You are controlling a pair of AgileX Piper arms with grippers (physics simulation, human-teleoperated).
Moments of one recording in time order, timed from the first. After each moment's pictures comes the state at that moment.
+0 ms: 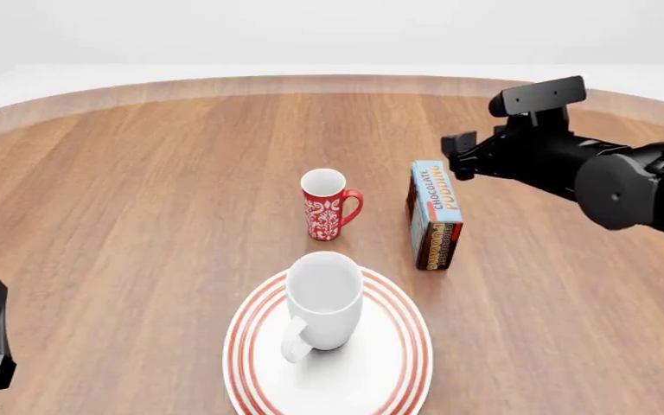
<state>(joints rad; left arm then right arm) 0.17 0.00 -0.01 0.00 0.06 0.28 1.42 -0.88 -0.07 -0.04</state>
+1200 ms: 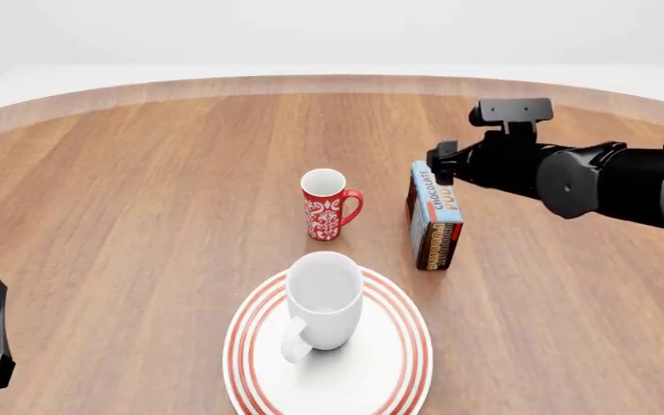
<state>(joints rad) 0.17 0.00 -0.01 -0.01 0.04 0.27 1.58 -0.95 -0.04 0.12</state>
